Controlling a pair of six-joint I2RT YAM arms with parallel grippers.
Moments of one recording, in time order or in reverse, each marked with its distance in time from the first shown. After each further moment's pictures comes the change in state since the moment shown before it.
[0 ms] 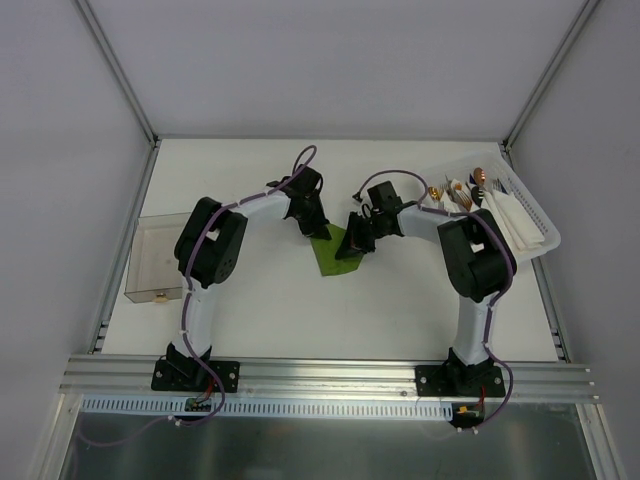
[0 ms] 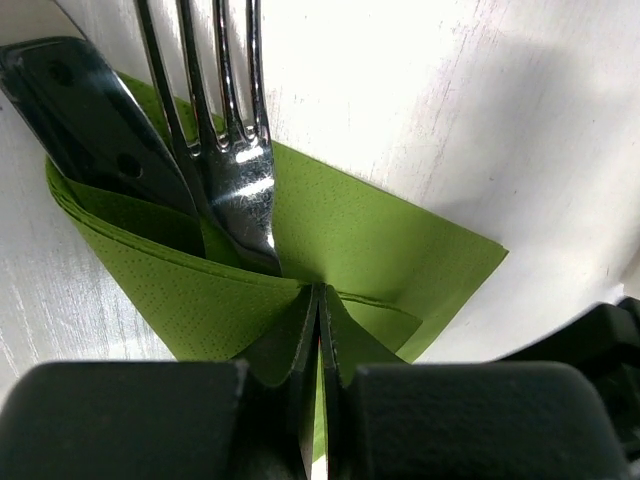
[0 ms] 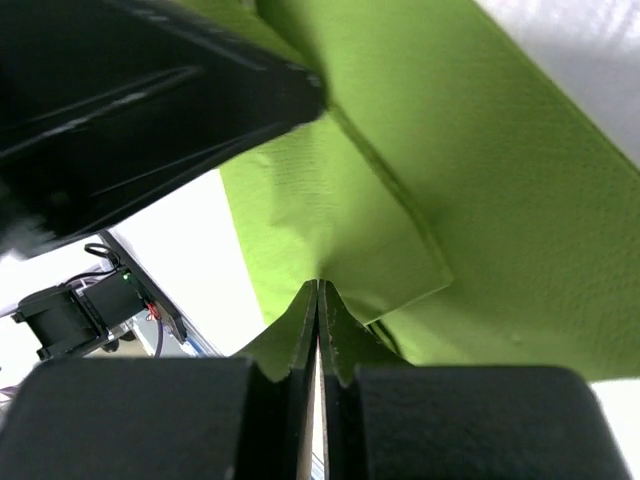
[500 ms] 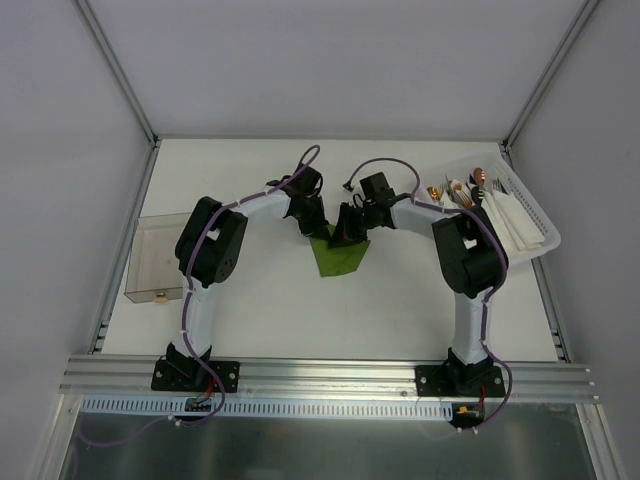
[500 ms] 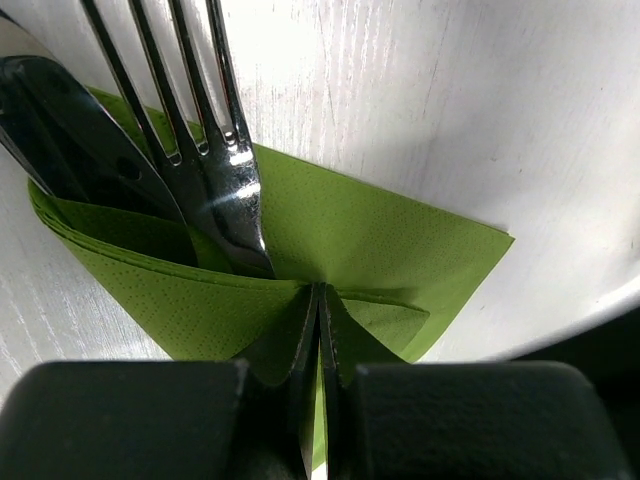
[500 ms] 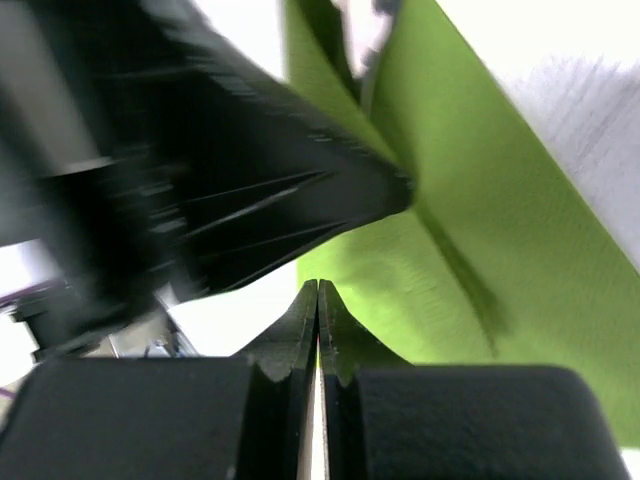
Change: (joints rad) left arm 0.000 0.011 0.020 -0.024 0.032 0.089; right arm 0.018 0.023 0.119 0.010 -0.002 -0.057
